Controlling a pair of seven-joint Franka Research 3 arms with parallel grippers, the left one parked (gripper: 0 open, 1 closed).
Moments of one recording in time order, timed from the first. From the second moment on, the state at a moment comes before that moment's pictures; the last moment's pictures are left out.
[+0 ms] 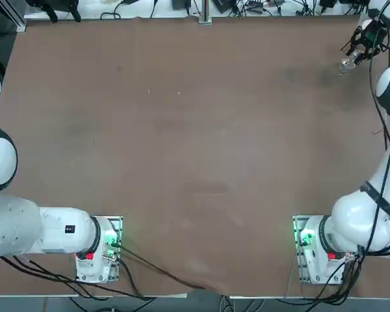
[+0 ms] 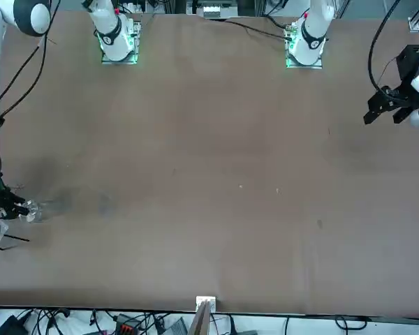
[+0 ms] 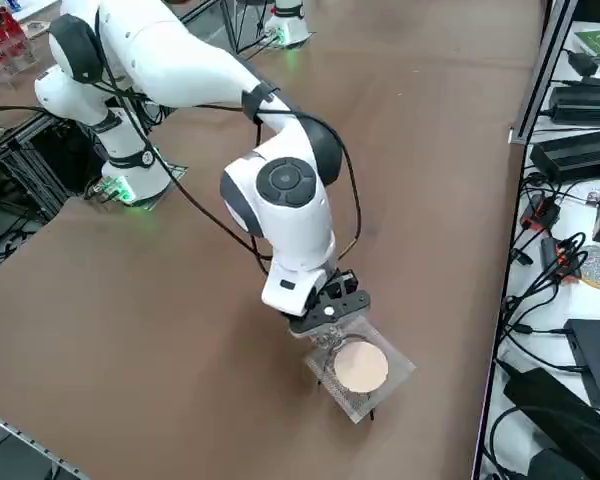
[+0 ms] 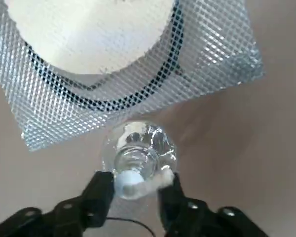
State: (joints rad) arm -0.29 0.85 -0.17 -1.23 0.23 2.05 0.30
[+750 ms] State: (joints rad) arm -0.13 0.57 -0.16 -1.16 0.21 1.68 0.29
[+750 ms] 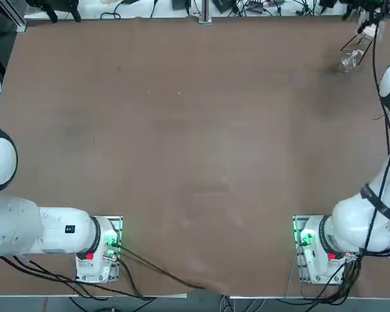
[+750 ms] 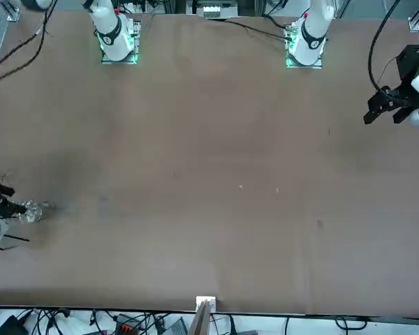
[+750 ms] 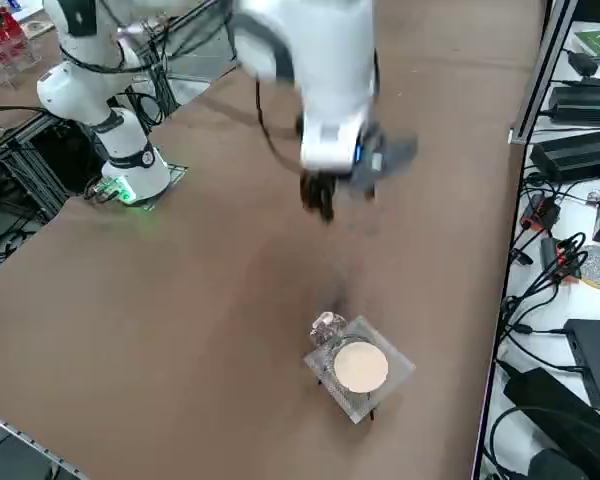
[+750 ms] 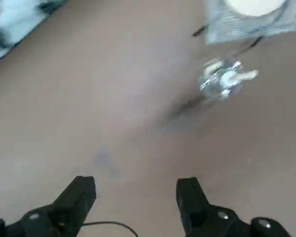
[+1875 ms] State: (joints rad) arm 0.12 0.11 -0.13 -1.47 0.04 1.58 0.14
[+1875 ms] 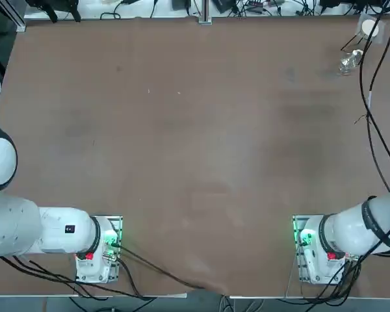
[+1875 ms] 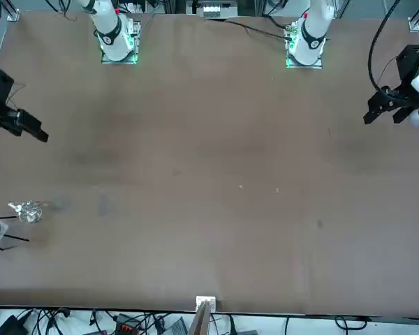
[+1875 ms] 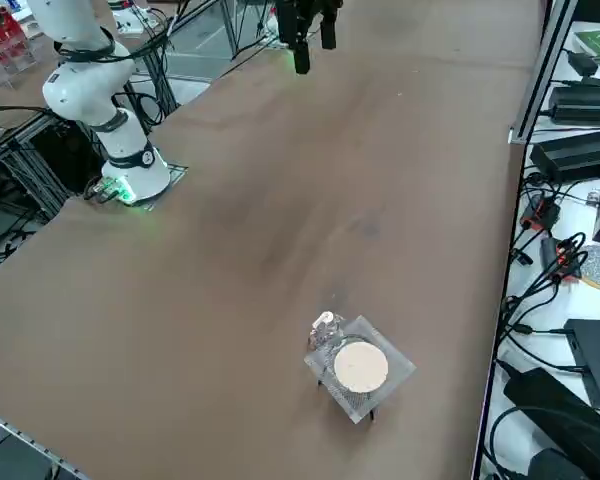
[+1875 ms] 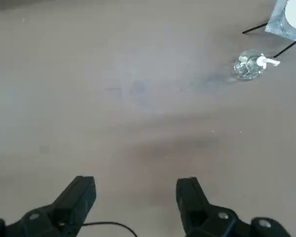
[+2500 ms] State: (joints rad) arm 0.07 0.11 -0.11 -1.60 -0.01 1.70 0.14
